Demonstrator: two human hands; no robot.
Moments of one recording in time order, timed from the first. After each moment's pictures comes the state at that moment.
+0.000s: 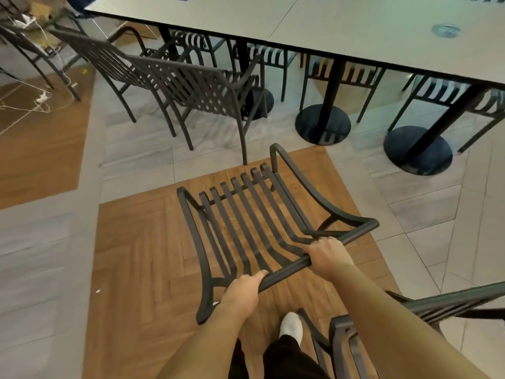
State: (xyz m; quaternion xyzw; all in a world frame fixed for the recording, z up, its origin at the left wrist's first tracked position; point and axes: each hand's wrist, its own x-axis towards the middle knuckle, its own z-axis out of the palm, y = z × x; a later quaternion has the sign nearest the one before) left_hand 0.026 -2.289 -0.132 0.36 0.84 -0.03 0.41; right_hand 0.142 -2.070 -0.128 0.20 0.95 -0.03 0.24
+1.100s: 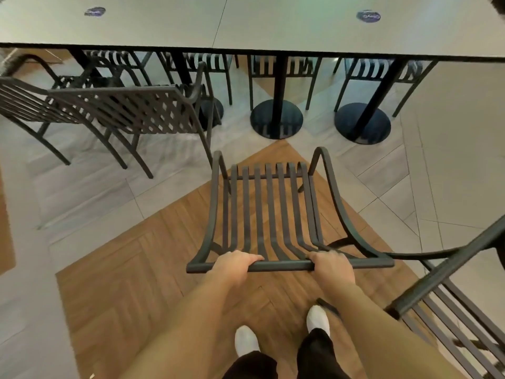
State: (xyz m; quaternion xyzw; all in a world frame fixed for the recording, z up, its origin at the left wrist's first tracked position) left_hand -0.182 -2.253 -0.114 0.58 0.70 -0.17 0.38; right_hand 0.059 -2.170 -0.126 0.50 0.84 -0.16 0.17
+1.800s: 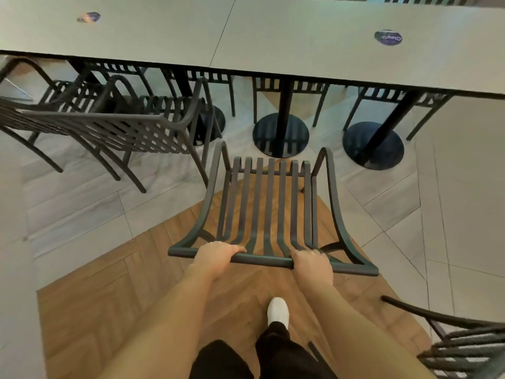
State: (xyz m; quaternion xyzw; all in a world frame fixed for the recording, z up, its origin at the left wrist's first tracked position) left_hand -0.261 -2.066 -0.127 0.58 0.74 -0.16 0.30; right_hand -0.027 -1.981 -0.138 0.48 0.84 -0.16 0.17
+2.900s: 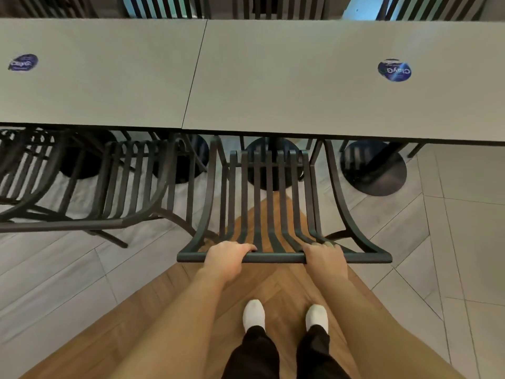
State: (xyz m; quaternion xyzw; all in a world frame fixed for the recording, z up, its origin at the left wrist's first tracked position) left_hand -0.396 -1.747 -0.143 0.62 0.73 -0.11 0.26; right_hand -0.158 -1.662 -0.135 0.51 0.83 -0.15 0.17
